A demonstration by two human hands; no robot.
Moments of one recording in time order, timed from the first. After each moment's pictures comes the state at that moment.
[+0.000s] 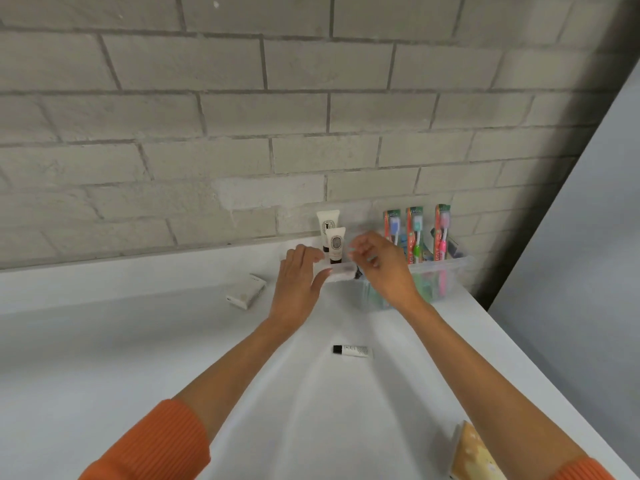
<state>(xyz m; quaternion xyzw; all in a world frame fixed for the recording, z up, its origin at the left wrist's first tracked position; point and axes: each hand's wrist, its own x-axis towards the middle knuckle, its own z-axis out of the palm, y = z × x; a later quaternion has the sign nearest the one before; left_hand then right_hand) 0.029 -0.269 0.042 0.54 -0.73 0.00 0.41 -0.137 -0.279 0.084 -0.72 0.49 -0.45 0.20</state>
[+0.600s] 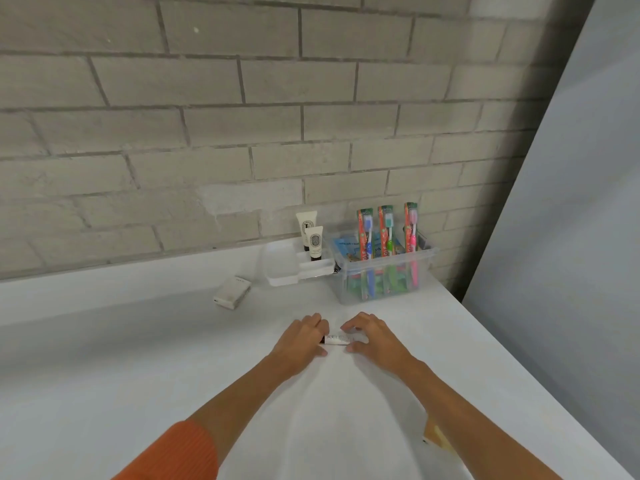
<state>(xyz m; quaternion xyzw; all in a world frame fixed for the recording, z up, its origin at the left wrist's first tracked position) 0.008 -0.218 -0.015 0.49 -0.87 -0.03 0.03 -0.179 -0.214 -0.029 -0.76 0.56 -0.21 0.26</state>
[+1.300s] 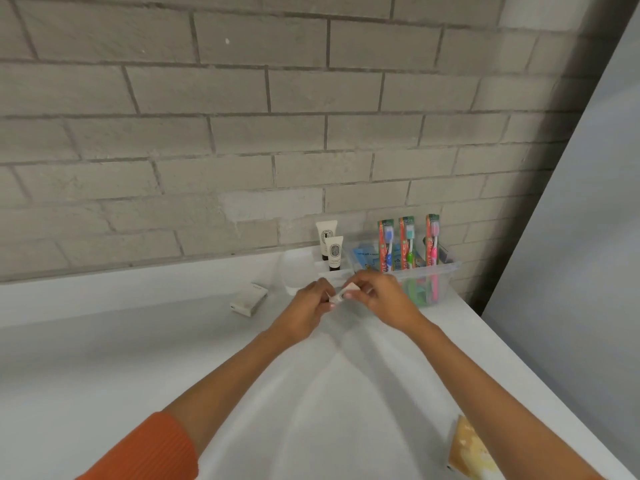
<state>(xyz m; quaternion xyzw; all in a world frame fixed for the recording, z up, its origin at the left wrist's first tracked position) 0.034 -0.248 0.040 0.50 -0.79 -0.21 0.30 -0.141 -0.242 0.076 -0.77 0.50 -0.31 0.22</state>
